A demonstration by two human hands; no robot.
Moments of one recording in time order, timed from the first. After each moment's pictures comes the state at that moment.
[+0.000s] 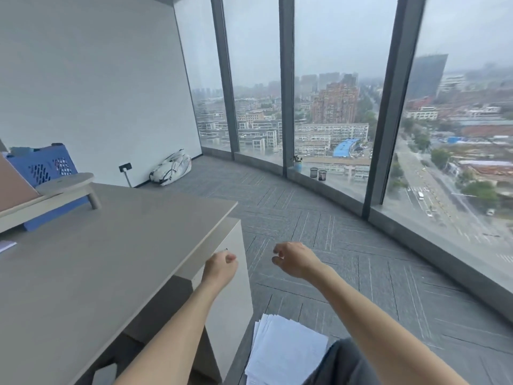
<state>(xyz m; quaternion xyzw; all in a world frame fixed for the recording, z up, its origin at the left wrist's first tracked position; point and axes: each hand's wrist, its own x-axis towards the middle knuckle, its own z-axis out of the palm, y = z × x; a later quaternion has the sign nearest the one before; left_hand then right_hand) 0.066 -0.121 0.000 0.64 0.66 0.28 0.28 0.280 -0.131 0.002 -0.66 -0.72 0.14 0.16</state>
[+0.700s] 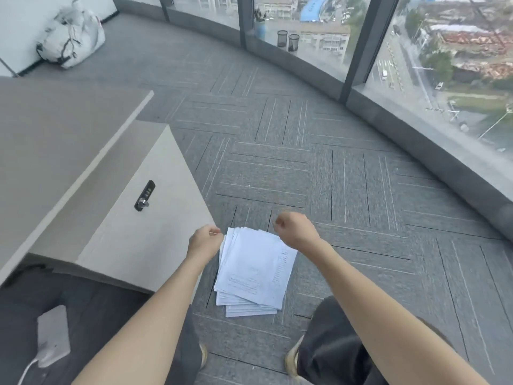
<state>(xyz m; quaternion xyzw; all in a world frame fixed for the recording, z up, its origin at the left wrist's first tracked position) 0.137 0.013 -0.247 0.54 0.70 0.13 0.45 0.365 -0.037 -0.237 -0.77 -0.55 0.30 0.11</state>
